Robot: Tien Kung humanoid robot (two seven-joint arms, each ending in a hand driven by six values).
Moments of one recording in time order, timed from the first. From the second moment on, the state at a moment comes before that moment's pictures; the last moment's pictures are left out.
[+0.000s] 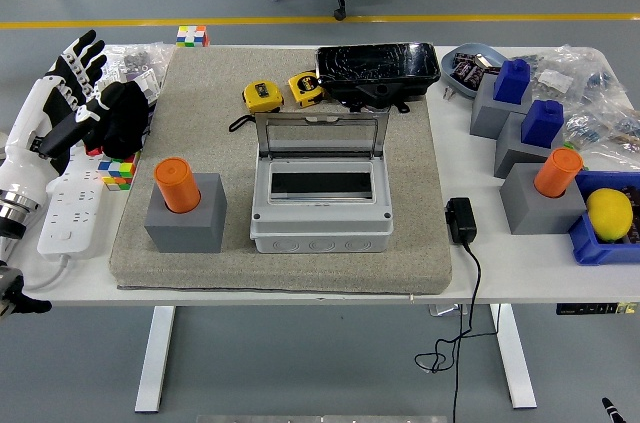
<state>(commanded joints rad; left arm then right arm) -0.06 0.18 -1.59 -1.50 1.30 -0.14 -0.17 0.09 -0.12 1.20 0.18 -1.02 -0.17 0.01</state>
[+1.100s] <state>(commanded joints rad) 0.00 0.11 -1.52 -1.41 1.26 -0.20 -0.18 0.09 -0.12 1.18 0.18 -1.01 -0.16 0.01</state>
